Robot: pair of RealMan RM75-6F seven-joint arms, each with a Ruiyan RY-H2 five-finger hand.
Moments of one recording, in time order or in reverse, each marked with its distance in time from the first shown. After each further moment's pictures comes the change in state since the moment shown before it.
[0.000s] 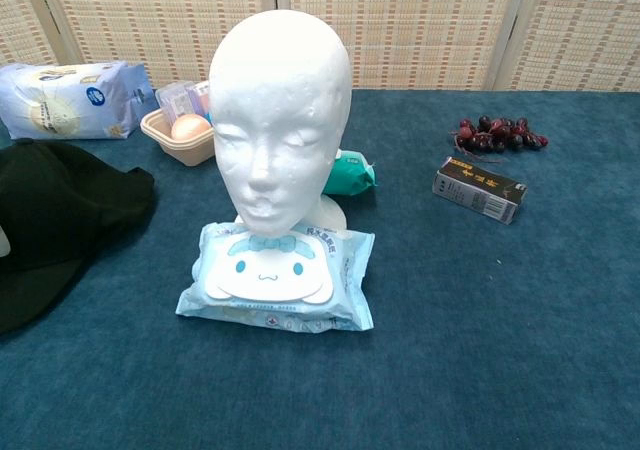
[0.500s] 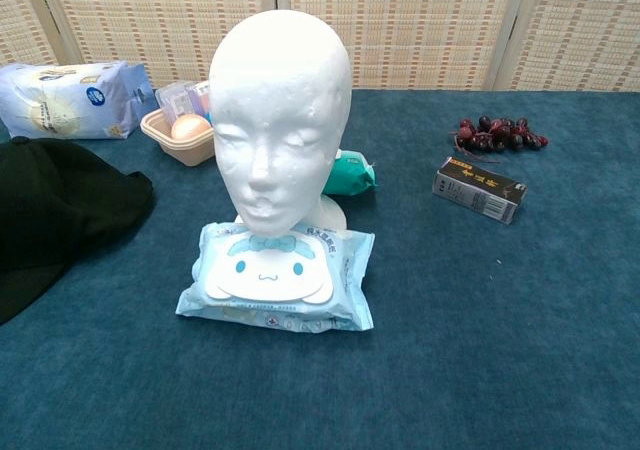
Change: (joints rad) left arm 0.027 0.010 0.016 -0.007 -0.010 0.034 0.043; right arm 0.001 0.000 0.000 0.000 0.004 -0.004 -0.004
